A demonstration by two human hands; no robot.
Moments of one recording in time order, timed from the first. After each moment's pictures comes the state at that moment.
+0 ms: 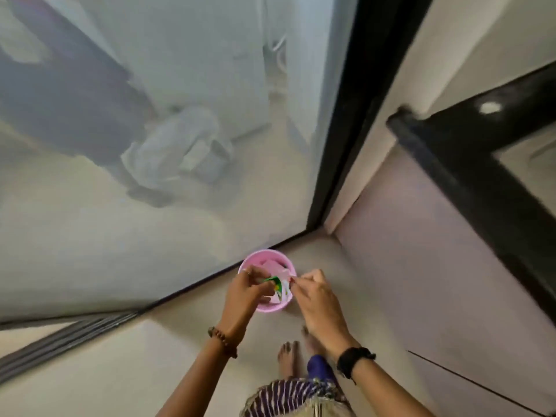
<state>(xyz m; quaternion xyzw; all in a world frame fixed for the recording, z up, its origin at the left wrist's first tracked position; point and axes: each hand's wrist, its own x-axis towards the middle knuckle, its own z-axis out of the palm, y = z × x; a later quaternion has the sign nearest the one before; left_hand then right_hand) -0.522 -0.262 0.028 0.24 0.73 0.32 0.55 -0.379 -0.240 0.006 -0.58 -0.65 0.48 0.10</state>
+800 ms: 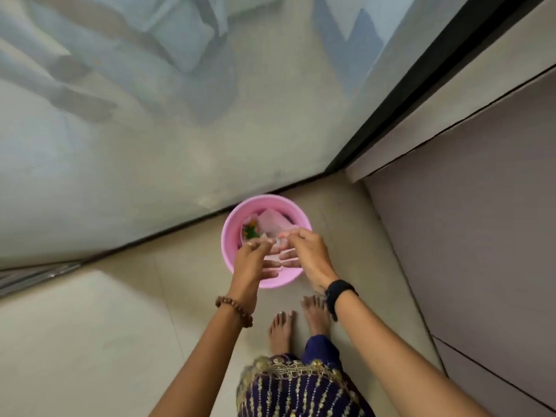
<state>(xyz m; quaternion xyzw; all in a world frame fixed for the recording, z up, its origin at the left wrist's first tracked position) -0.550 -0.246 -0.262 0.05 0.73 0.36 0.58 -0.457 -0.195 -0.269 -0.64 -0.35 0.67 0.09</state>
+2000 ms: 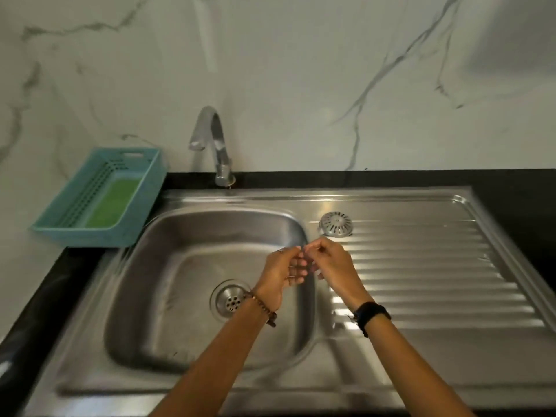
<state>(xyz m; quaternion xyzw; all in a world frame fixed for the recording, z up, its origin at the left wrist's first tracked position) 0.124 -0.139 0.203 0.51 0.39 0.05 0.76 0.191 -0.234 0.207 -0.78 -0.20 0.27 0.52</state>
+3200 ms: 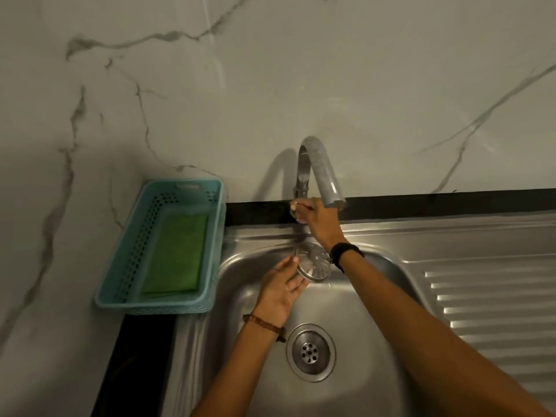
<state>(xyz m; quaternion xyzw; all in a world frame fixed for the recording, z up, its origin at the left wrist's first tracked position) 0.095 0.087 0.164 0.29 0.40 0.09 0.87 0.222 0.067 0.201 -0.74 -0.20 0.24 0.59</state>
